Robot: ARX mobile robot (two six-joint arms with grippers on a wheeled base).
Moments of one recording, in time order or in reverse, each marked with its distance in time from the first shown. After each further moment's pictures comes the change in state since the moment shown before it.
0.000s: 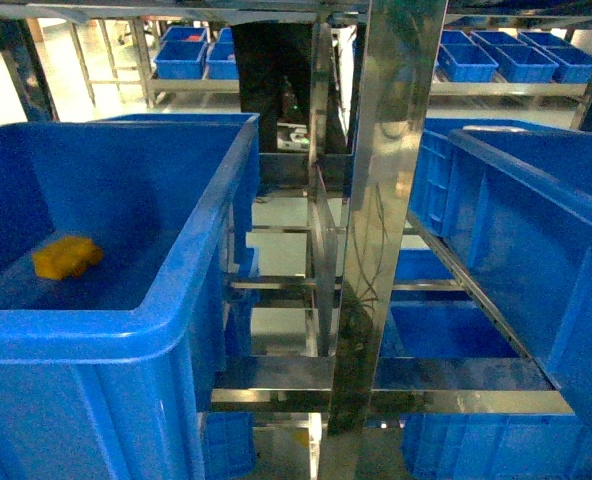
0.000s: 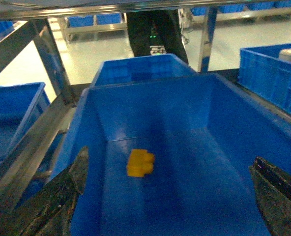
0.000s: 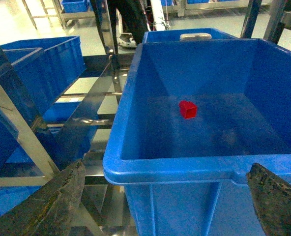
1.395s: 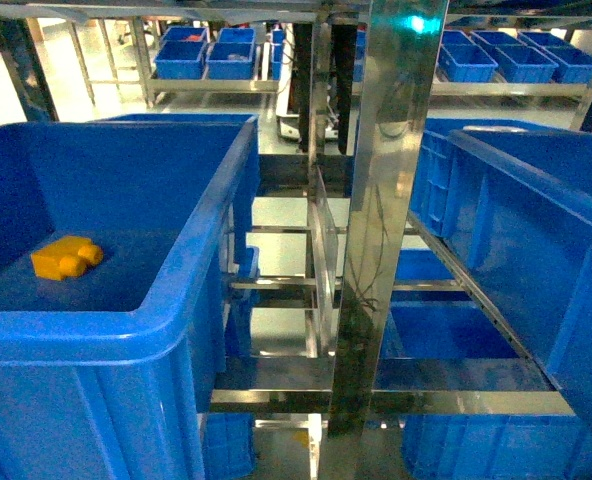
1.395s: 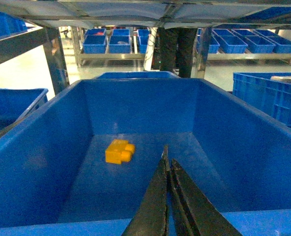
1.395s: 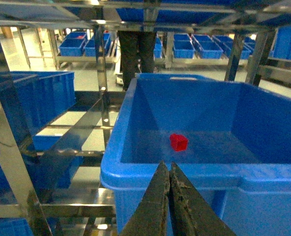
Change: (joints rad) left arm -0.315 -0.522 -0.493 0.143 -0.373 -0.140; right arm 0.217 -0.301 -0.290 0.227 0.261 -0.025
